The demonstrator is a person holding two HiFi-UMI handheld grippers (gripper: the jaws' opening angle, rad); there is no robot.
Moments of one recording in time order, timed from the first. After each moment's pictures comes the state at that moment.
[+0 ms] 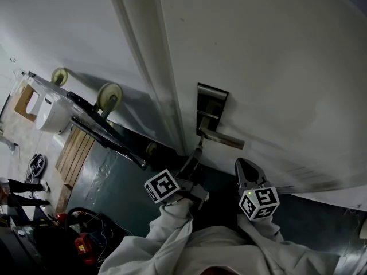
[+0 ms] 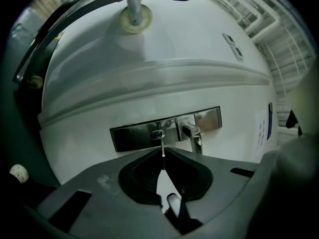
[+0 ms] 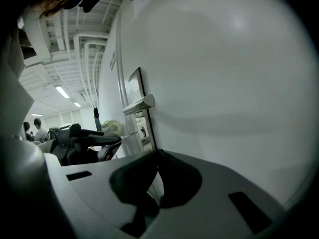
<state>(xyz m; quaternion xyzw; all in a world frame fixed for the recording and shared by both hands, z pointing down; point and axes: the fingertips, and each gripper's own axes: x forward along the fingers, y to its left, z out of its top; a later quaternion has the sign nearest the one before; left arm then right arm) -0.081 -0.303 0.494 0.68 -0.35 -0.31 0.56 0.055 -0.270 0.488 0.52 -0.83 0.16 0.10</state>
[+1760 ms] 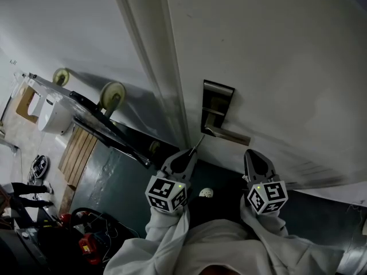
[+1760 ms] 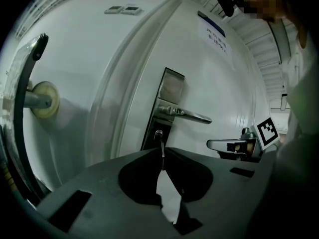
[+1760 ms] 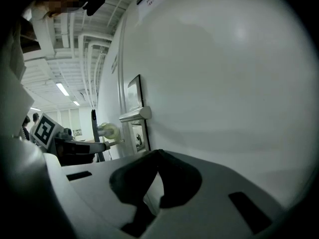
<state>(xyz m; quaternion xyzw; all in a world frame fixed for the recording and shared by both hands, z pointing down) -0.106 -0.287 0.485 0.88 -0.44 0.02 0.17 0.062 -0.282 0.470 0.54 -0.83 0.12 0.09</state>
